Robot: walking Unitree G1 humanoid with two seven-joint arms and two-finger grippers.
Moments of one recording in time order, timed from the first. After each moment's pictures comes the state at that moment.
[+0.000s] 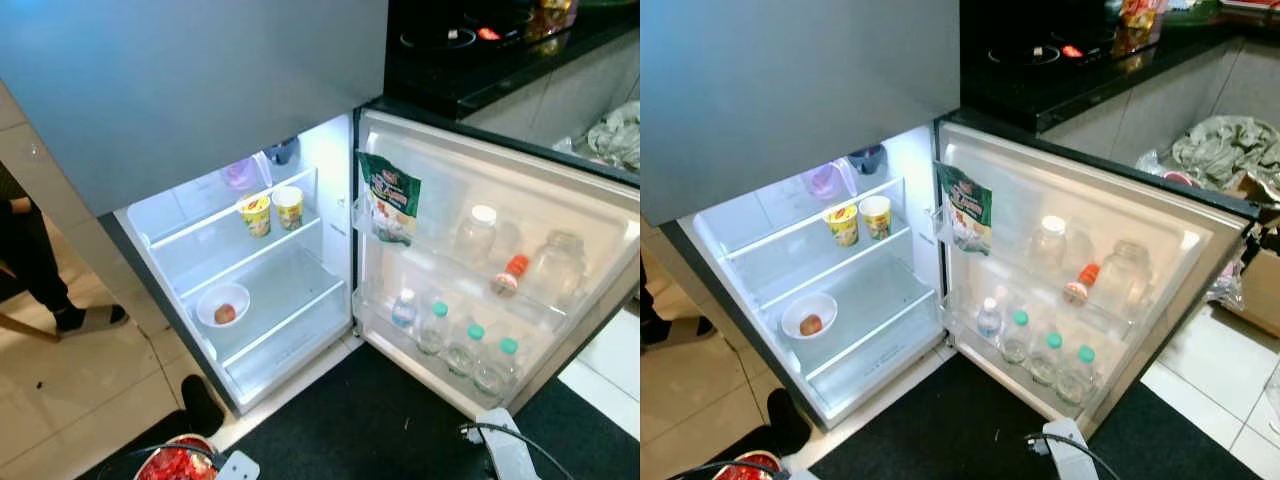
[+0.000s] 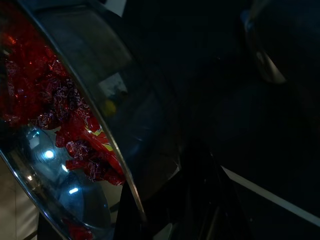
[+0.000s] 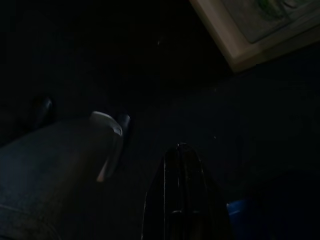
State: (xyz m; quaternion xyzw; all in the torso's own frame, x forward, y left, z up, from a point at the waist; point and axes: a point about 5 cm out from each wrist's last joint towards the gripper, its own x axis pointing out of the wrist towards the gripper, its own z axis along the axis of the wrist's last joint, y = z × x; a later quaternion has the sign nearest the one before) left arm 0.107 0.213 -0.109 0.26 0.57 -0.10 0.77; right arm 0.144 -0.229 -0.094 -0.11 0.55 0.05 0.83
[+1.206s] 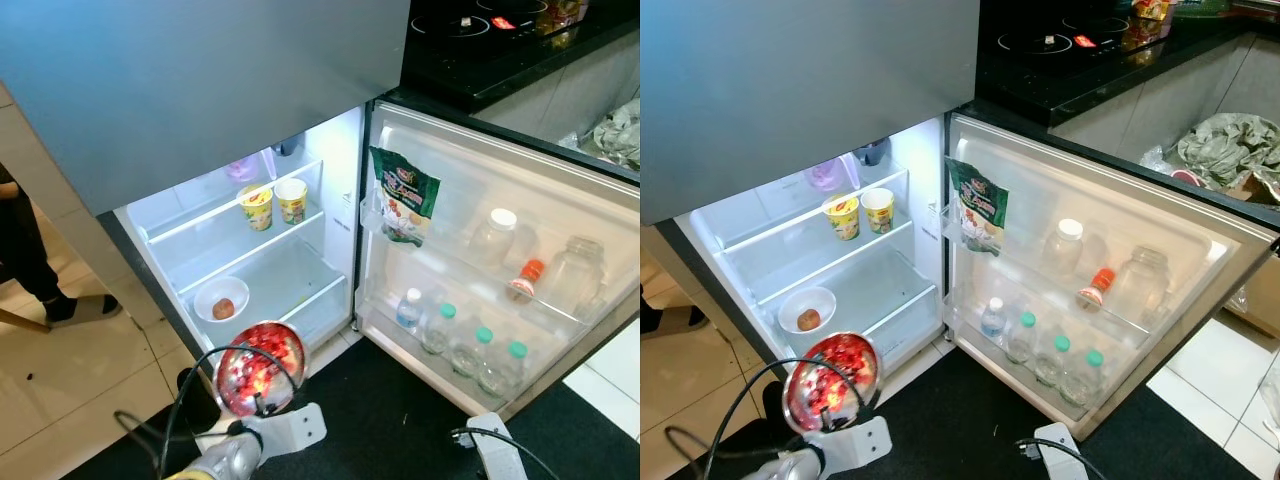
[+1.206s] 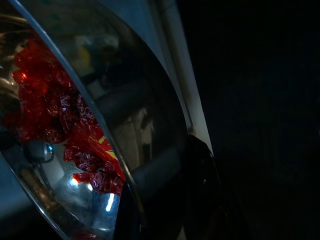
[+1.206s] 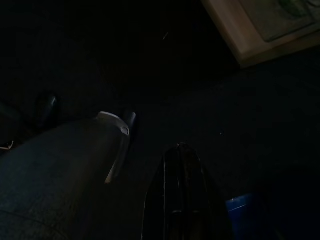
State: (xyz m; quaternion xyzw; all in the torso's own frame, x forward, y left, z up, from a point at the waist) left arm 0.219 0.146 -0.062 0.51 0.24 -0.32 0.76; right arm 0.145 -0.223 -0.095 -0.11 0.55 0.05 0.83
